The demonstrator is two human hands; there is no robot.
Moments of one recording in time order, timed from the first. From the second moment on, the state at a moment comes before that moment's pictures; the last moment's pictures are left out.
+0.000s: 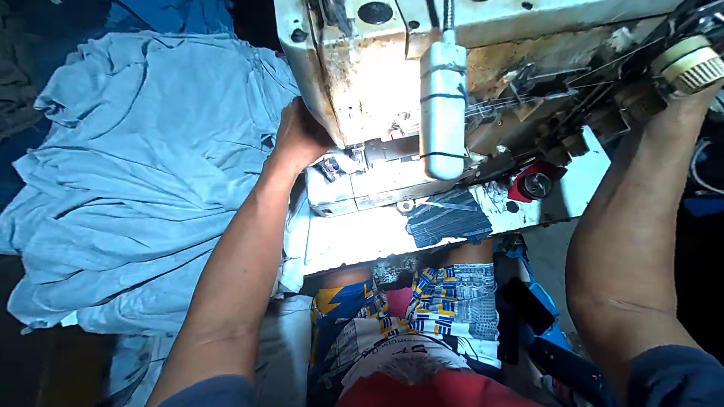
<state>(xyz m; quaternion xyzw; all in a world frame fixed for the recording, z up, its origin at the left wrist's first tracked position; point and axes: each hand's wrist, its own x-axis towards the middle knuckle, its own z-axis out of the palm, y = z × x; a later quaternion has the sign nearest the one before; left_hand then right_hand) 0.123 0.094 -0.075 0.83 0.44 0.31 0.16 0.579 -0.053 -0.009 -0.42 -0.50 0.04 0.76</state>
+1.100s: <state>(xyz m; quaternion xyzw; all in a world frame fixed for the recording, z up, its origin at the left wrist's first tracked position) 0.022 -0.070 -0.095 0.61 0.44 0.50 0.42 0.328 -0.135 -0.115 -0.53 -0.76 0.07 0.38</state>
